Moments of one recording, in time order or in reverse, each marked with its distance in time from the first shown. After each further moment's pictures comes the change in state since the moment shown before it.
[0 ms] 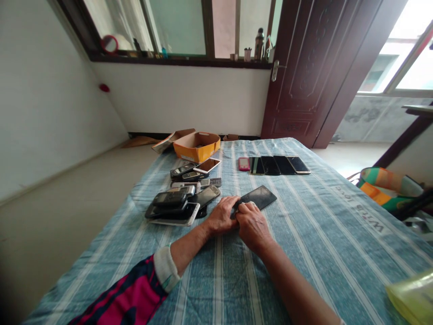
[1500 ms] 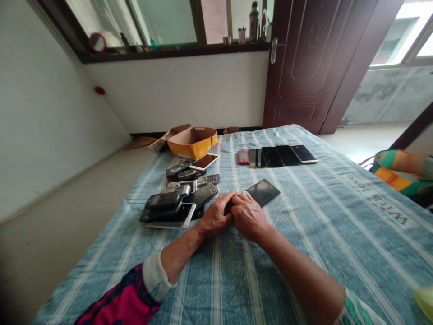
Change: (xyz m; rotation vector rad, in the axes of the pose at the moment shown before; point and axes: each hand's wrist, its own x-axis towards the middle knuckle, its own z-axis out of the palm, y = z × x) left_hand -0.004 0.000 -0.008 -0.177 0.040 -0.076; right_hand 0.028 0.009 -0.002 0.059 -0.106 -0.105
